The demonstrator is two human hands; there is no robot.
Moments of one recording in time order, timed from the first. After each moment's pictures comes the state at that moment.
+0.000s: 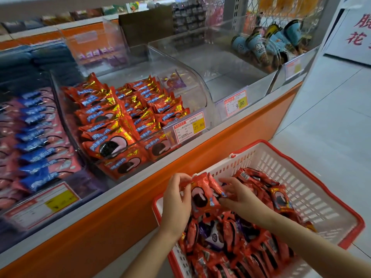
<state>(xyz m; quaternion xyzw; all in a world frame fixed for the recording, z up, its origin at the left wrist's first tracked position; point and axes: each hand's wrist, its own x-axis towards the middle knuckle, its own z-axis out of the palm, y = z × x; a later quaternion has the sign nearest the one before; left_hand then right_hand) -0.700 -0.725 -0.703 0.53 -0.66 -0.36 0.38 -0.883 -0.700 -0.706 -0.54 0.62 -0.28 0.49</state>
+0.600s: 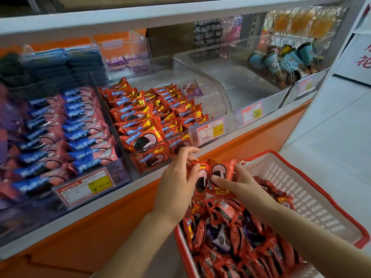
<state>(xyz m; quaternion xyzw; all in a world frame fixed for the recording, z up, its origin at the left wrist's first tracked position) -0.666 -0.721 -0.615 0.49 -0.73 -0.25 0.40 -0.833 -0.704 -0.630 -0.41 0.56 -0.40 0.59</state>
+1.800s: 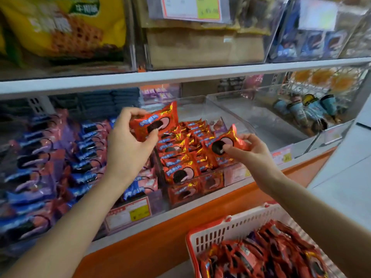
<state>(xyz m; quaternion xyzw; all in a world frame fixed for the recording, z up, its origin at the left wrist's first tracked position) -0.541 -0.798 -0.519 0.49 -0.63 -0.09 0.60 -0.790 -0.797 -0.536 -0.50 0.54 -0.52 0.44</state>
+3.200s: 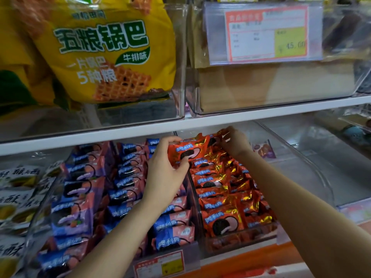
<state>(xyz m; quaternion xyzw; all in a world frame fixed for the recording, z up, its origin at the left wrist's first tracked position) -0.524 -0.841 -0.527 0.56 -0.61 -0.11 0.55 -0.695 -1.021 -0.557 -0.72 0.61 -0.30 0.16</state>
